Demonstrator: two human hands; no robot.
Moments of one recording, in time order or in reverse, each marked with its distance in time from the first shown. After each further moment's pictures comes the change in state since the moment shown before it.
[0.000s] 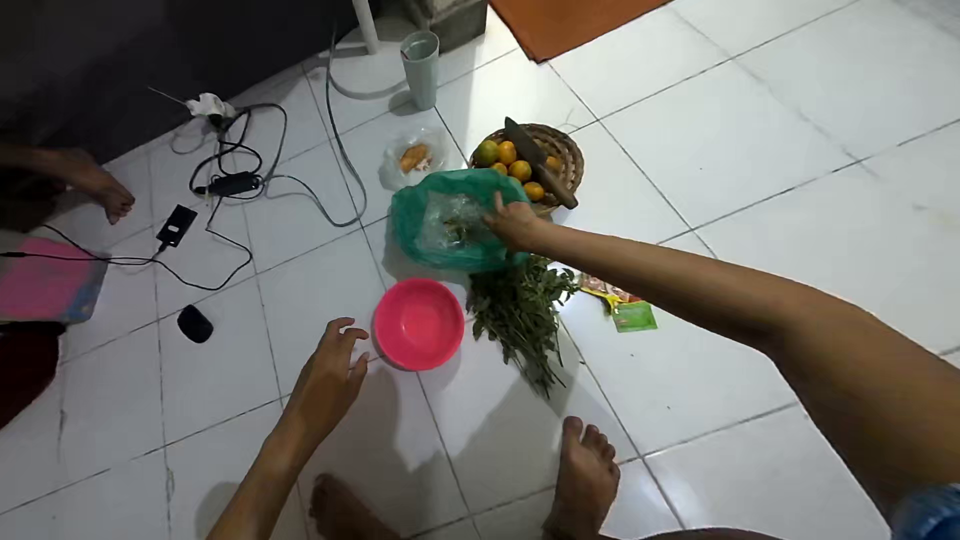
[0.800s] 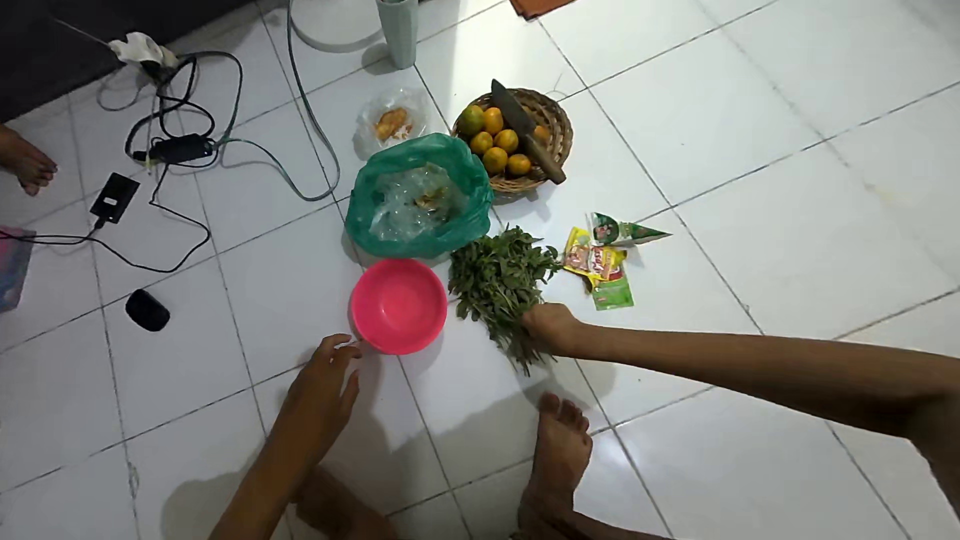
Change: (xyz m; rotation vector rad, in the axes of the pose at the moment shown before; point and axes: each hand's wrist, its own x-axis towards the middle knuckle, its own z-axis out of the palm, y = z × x) left_hand -0.020 -0.007 0.035 0.010 -0.016 0.093; right_hand -0.119 -0.012 0.123 0.213 -0.431 -0.010
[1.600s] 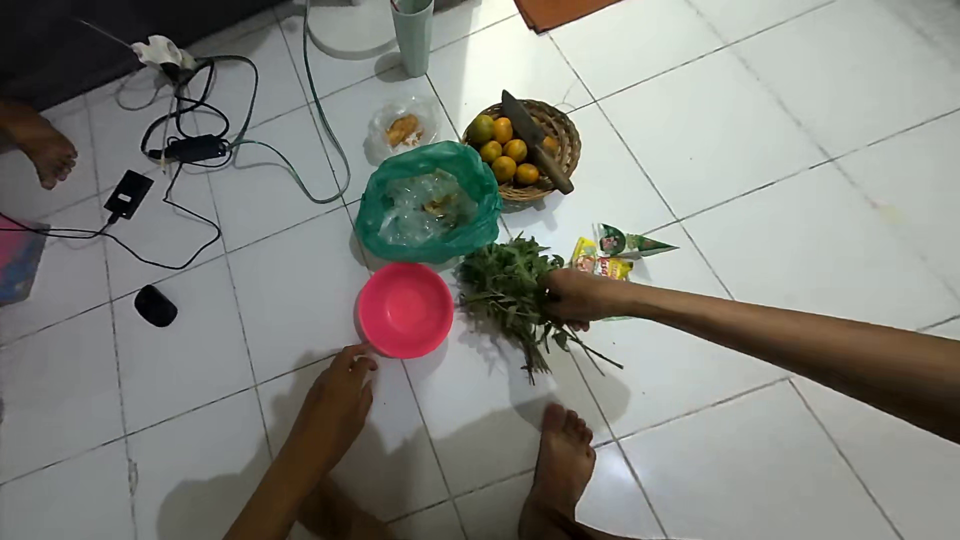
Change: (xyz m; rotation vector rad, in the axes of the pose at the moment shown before) left_hand -0.001 0.007 0.004 -0.009 -0.111 -0.027; right_hand -0.044 0.011 -0.079 0.381 0.031 -0.060
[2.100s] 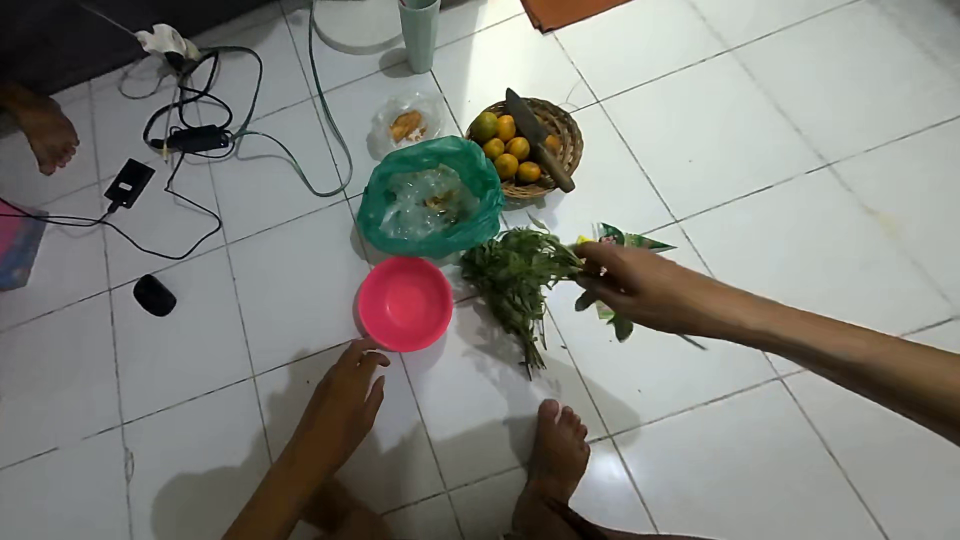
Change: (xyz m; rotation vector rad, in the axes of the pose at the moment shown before) left_hand -0.008 0.007 0.007 -0.082 0.094 0.109; right_hand -0.074 0.000 -0.005 -0.011 0.420 -0.282
